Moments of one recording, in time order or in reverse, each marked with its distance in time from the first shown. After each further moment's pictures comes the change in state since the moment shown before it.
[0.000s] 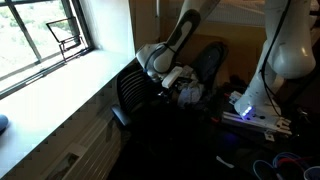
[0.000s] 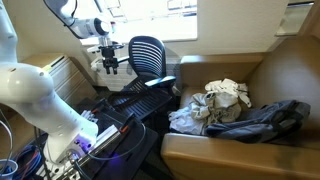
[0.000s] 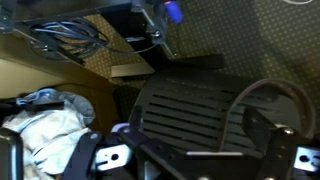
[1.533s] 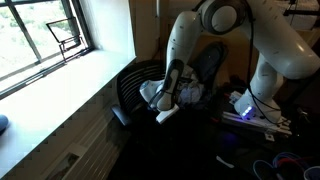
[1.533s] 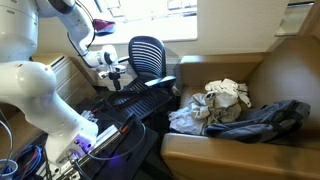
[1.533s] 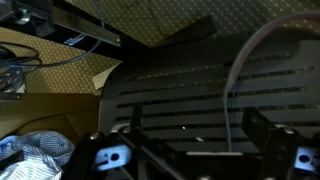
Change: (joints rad) arm 0.172 0.437 -0.083 0.136 0.037 0.384 0.420
